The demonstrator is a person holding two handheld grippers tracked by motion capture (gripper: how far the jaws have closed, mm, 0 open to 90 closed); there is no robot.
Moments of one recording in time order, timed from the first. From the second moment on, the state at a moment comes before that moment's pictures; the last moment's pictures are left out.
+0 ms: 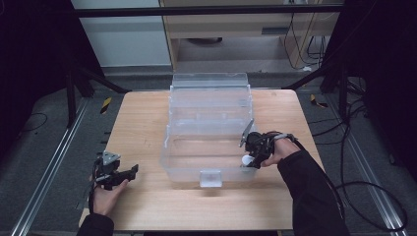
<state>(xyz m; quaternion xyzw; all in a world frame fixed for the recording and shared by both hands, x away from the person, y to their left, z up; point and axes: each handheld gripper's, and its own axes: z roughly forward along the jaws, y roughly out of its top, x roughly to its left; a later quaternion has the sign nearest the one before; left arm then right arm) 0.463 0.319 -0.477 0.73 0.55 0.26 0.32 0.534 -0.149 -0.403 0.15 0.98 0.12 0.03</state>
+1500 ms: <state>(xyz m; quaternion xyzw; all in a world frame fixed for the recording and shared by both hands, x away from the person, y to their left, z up) 0.458 0.318 -0.471 0.72 0.54 0.25 0.34 0.479 -0.251 -0.391 0.38 0.78 0.44 0.23</state>
